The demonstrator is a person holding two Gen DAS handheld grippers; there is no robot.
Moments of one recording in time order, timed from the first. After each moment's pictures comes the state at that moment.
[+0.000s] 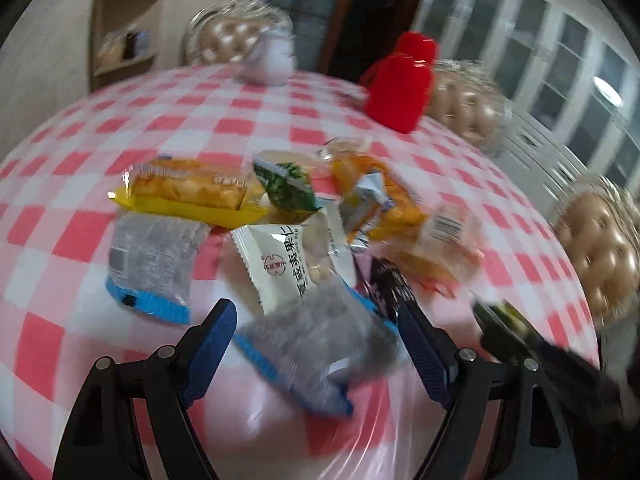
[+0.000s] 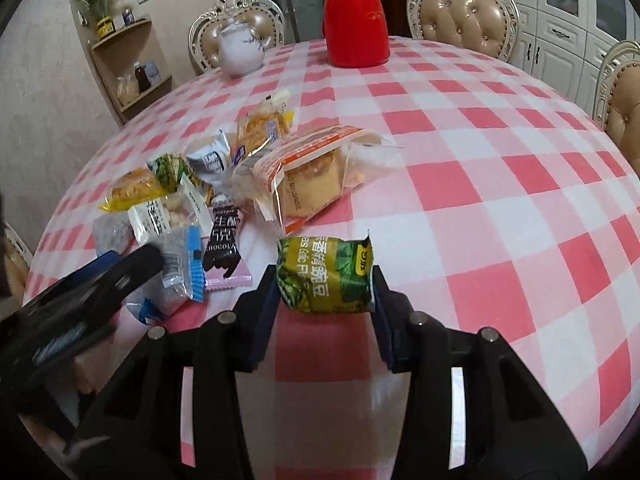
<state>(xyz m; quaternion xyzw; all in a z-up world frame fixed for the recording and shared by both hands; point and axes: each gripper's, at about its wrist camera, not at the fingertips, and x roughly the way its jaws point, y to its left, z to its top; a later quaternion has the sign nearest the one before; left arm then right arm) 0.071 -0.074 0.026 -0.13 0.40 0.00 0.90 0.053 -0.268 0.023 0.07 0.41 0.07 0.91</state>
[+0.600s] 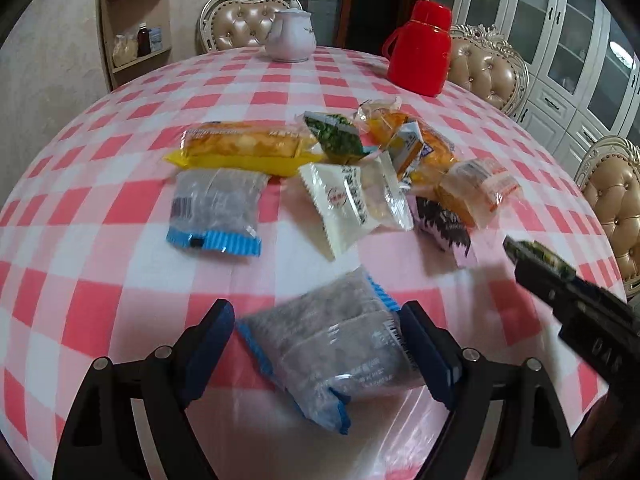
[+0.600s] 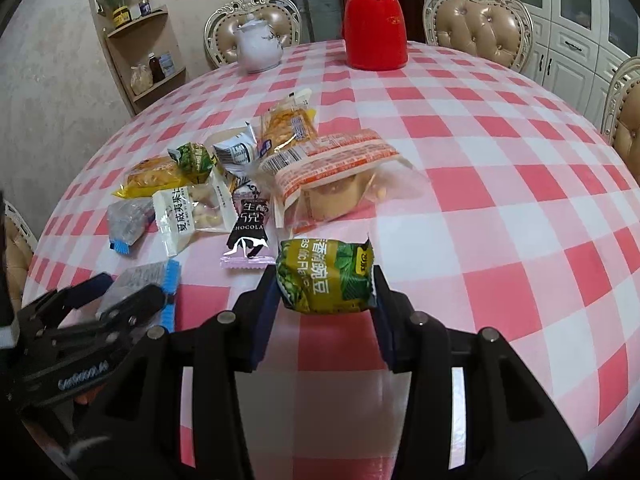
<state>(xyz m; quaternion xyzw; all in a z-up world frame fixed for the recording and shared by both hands) 0.025 -0.059 0.021 -0.06 0.44 0.02 0.89 0.044 -0.253 0.025 0.05 0.41 0.09 0.91</state>
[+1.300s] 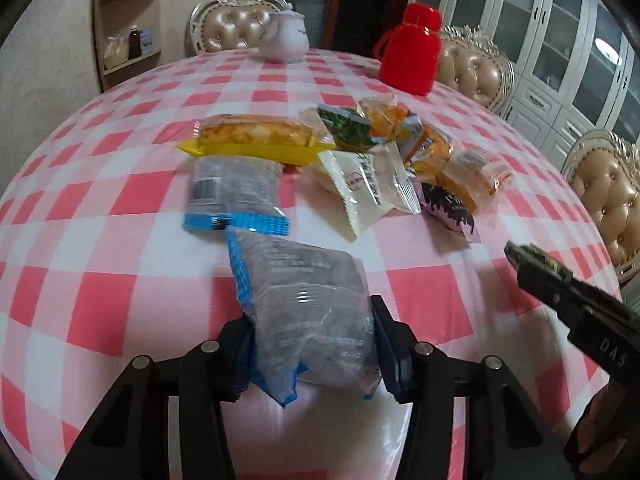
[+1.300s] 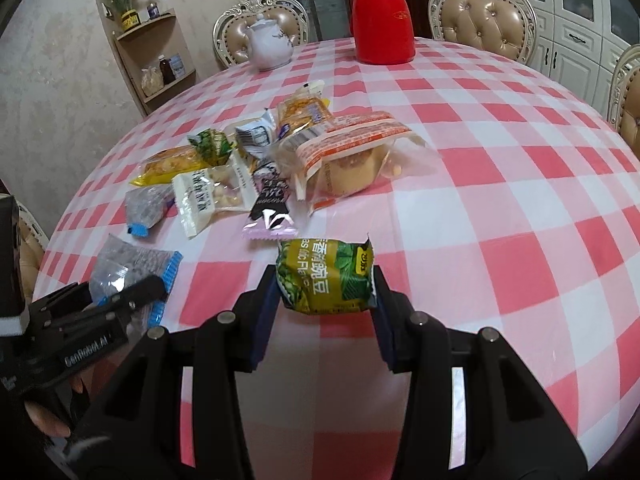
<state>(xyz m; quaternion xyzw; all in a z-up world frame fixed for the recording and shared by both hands) 0.012 -0.036 0.017 -0.07 0.43 -0.01 0.90 0.017 -0.246 0.019 0.07 0.40 0.11 0.91</state>
